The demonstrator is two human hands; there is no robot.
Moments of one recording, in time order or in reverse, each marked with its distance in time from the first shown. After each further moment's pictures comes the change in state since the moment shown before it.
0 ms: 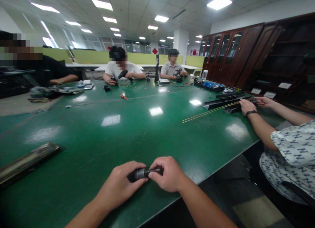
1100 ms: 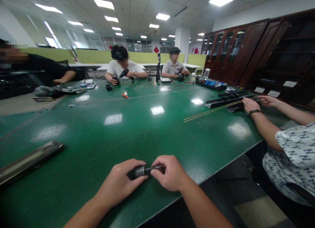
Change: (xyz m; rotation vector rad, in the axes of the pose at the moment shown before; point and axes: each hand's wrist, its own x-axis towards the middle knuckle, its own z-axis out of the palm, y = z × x) left_hand -0.002 -0.002 -0.002 0.009 0.023 -0.002; right_hand -0.002 -0.003 -0.002 -0.004 0.024 0.024
